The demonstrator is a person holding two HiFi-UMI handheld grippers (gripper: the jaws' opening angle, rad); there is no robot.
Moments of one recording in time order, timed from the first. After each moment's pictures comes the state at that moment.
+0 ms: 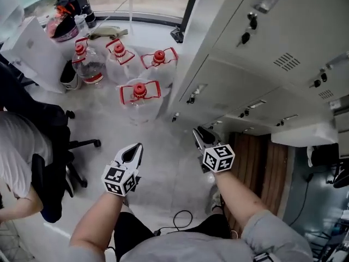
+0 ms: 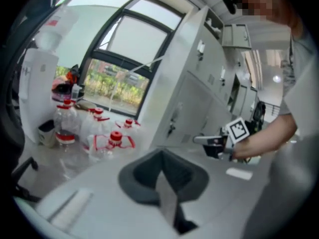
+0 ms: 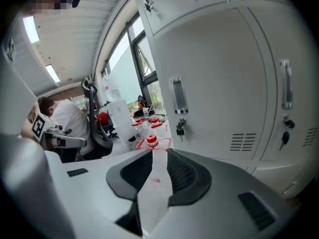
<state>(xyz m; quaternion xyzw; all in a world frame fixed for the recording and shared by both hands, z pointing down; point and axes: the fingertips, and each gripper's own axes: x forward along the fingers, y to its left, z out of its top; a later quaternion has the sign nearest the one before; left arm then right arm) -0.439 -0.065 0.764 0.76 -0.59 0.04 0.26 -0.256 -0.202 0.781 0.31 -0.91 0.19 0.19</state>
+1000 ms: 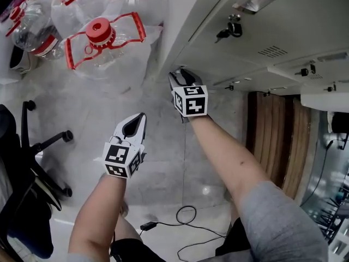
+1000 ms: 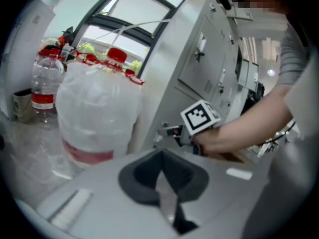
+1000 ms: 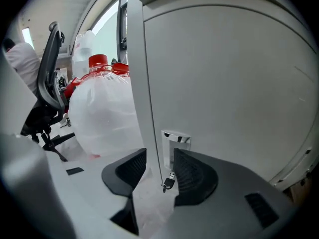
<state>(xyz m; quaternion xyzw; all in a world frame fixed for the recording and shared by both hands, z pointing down) -0.406 -0.157 1.086 0.79 -0.54 0.07 0.28 -0.330 -0.331 1.135 0.42 -0.85 0.17 0.28</state>
